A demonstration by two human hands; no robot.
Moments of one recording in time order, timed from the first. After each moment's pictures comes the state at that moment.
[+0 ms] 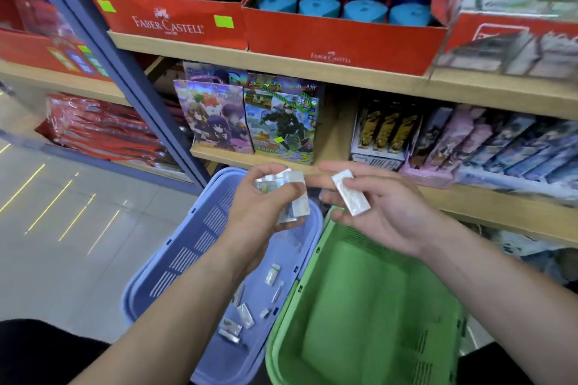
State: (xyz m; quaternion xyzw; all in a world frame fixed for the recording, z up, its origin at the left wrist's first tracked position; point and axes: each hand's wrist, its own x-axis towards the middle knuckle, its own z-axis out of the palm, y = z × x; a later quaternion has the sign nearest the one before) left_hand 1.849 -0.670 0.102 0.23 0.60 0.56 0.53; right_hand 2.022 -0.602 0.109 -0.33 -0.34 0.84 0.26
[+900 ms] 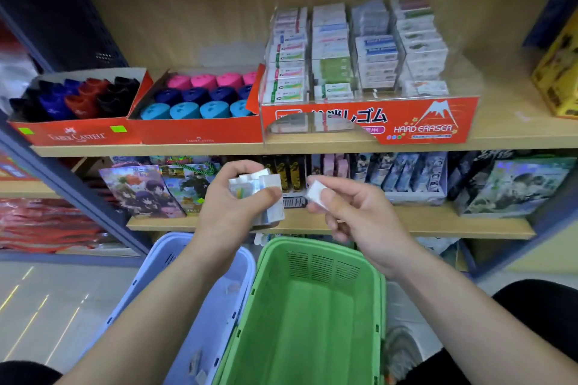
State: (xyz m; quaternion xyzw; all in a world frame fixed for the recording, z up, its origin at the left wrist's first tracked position) left_hand 1.961 -0.642 0.197 0.43 0.56 0.54 0.46; right_hand 2.158 -0.628 0.174 -0.40 -0.50 0.64 0.43
